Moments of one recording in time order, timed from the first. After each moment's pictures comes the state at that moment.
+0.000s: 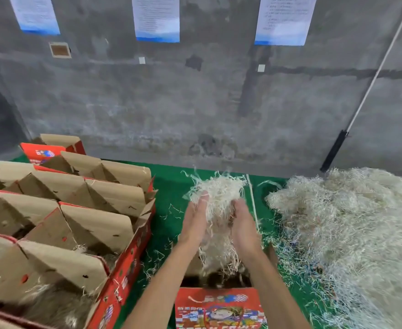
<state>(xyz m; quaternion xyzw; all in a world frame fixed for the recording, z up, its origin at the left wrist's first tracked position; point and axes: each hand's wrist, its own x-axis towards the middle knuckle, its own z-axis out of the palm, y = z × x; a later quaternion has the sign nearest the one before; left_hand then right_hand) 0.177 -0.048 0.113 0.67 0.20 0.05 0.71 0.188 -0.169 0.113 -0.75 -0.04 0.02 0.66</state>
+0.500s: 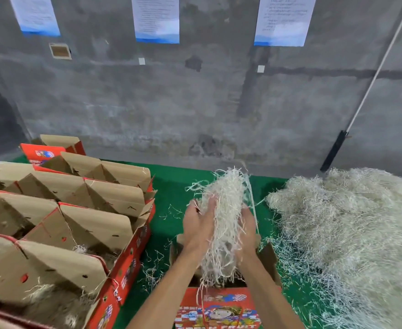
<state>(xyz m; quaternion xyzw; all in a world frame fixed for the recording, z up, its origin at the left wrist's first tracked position) 0.175 -0.064 0.110 0.71 0.17 0.18 0.66 0.189 -0.169 0.096 -0.65 0.03 0.01 0.76</state>
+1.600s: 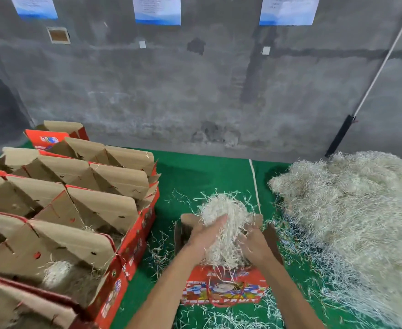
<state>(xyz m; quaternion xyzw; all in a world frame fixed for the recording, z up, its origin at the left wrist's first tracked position) 0.142 -0.062 0.047 0.67 0.25 -0.16 0.68 0.171 -0.222 0.034 -0.89 -0.05 0.10 0.45</state>
